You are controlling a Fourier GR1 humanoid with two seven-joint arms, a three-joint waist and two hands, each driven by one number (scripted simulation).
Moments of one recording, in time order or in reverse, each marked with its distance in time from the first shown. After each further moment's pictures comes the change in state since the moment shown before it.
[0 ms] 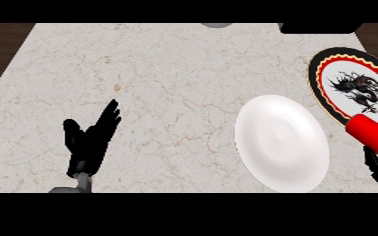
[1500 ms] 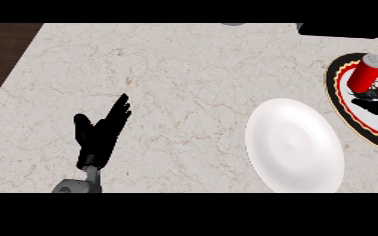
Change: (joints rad) left arm -0.050 -0.026 -0.022 0.012 -0.017 -0.028 -0.004; right arm -0.888 -0.180 -0.014 1.428 0.244 0.130 -0.319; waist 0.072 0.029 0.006
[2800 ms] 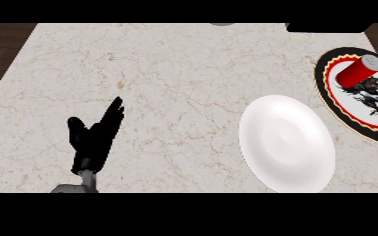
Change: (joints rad) left arm 0.034 -0.001 0.020 -0.021 -0.002 0.018 0.010; right arm 0.123 -0.231 -0.174 0.106 -0.181 0.545 -0.088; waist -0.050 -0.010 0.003
